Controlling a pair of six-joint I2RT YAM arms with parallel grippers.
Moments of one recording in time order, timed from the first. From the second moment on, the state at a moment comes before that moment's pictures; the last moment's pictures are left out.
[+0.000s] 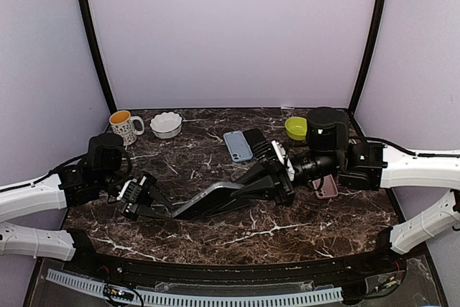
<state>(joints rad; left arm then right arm) -0.75 0.93 0.57 -0.07 1.15 0.79 1.11 1.25 0.95 0.07 -0.70 -0.36</state>
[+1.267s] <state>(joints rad) -0.87 0.86 0.56 -0.23 1.08 0.90 1.10 1.37 1.01 0.10 -0.97 -0.35</state>
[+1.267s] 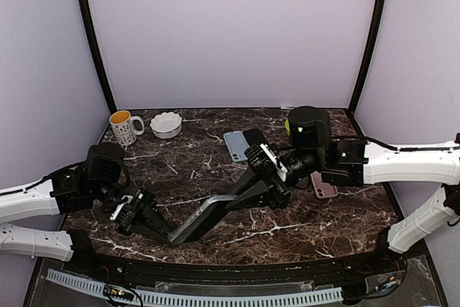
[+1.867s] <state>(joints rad) -0.88 0.74 0.46 -0.06 0.73 1.03 1.12 1.42 1.05 0.02 -1.04 -0.31</state>
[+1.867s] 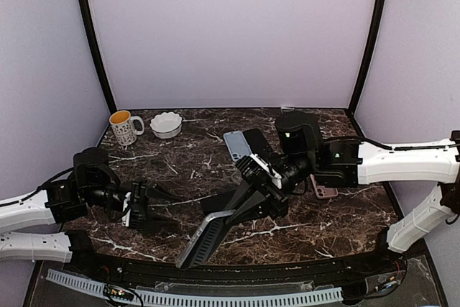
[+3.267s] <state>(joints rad) -0.63 0.86 0.40 0.90 1.07 0.20 1.09 1.40 0.90 0.97 -0.68 0.01</state>
